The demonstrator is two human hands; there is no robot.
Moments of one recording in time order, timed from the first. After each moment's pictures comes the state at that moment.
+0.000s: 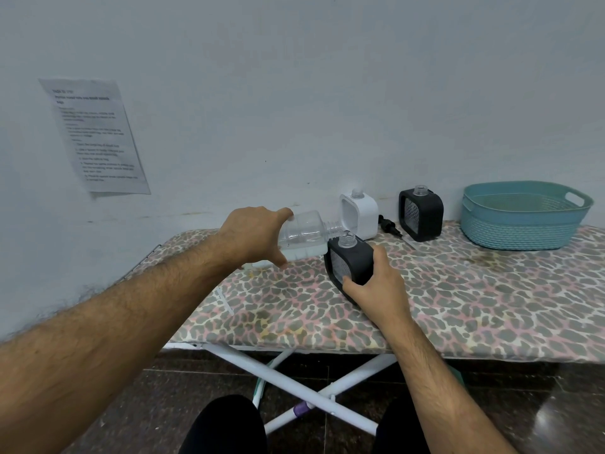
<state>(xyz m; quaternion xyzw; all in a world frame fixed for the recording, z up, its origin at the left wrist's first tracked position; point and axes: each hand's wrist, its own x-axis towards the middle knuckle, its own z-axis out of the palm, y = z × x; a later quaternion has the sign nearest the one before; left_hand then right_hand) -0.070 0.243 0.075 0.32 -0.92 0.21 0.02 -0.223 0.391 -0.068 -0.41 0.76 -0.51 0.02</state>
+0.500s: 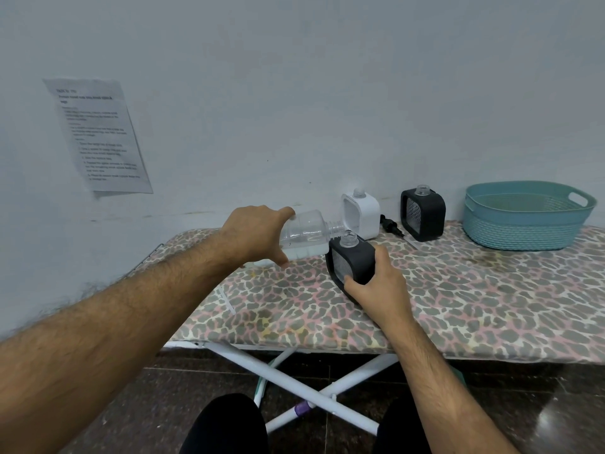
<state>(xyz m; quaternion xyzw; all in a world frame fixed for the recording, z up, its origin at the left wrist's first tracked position) -0.070 0.245 0.077 0.33 -0.92 0.20 0.03 -0.223 0.392 -0.067 -0.41 0.76 -0.51 0.02</state>
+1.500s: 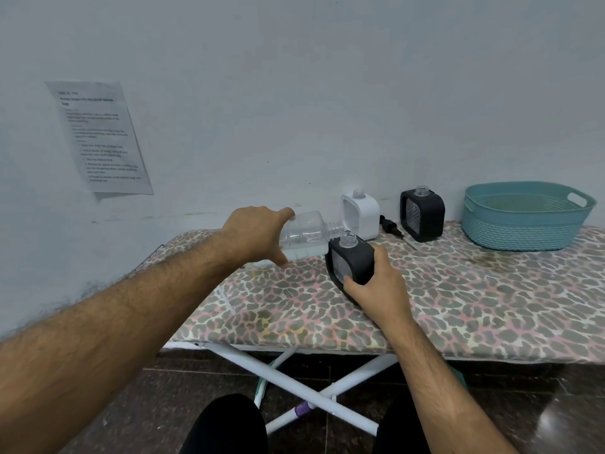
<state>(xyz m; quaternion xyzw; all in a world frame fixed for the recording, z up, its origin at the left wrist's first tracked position) -0.070 0.249 0.078 0.33 -0.92 0.20 0.02 -0.223 0.391 -0.069 -0.41 0.75 -0.52 0.02</state>
